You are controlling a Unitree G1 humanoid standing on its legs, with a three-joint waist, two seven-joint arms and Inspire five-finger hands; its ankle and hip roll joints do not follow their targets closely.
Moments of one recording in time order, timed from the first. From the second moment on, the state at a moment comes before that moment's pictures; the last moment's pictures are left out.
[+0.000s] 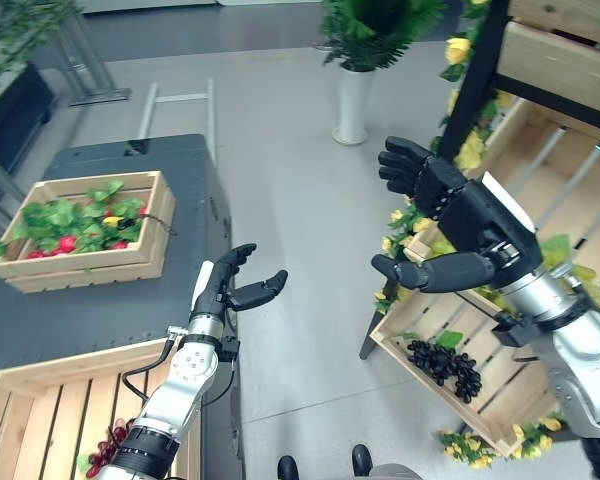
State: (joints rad) left arm -0.08 0.48 -0.18 0.14 -0.15 -0.01 0.29; right arm -0.08 -0.67 0.03 -0.41 0.52 -0.12 0.30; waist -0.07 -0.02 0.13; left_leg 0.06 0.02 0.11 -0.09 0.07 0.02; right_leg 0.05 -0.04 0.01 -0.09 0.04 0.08
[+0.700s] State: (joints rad) left arm 0.04 0.66 0.00 0.21 0.09 -0.07 0.54; right arm -0.06 -0.54 0.30 -0.05 0.49 -0.04 0.22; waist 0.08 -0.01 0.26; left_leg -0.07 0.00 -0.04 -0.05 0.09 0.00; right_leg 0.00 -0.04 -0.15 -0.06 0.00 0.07
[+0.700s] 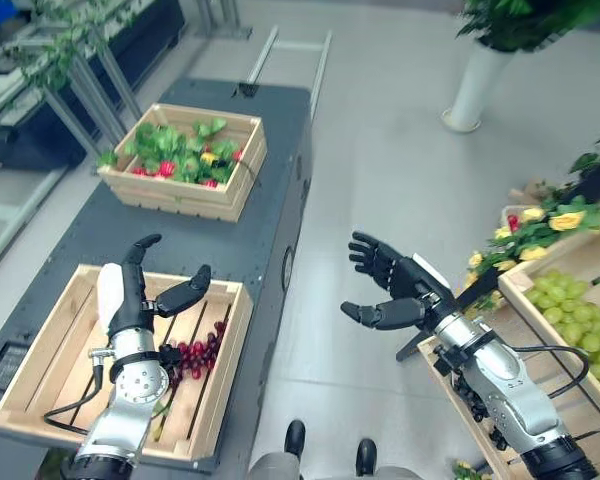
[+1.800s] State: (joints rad) left arm -0.19 0.93 -0.15 0.65 0.26 -0.13 0.44; right arm -0.10 -0.63 0.40 0.13 0.32 -0.07 0.16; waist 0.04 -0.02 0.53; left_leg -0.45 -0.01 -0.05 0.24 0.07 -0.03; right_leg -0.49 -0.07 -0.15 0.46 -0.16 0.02
